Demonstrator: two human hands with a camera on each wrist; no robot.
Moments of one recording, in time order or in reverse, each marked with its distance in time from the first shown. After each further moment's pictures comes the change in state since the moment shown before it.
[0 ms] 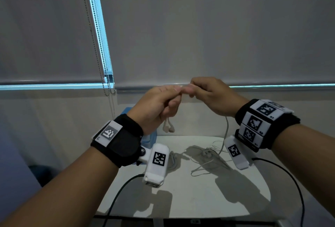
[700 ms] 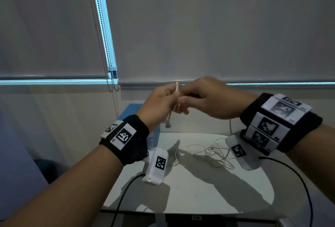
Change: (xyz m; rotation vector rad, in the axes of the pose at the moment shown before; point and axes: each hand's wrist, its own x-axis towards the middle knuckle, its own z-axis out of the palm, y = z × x) left_hand 0.000 -0.017 -0.008 0.313 0.108 0.087; right_hand -0.011 -0.053 -0.005 -0.201 -0.277 -0.167
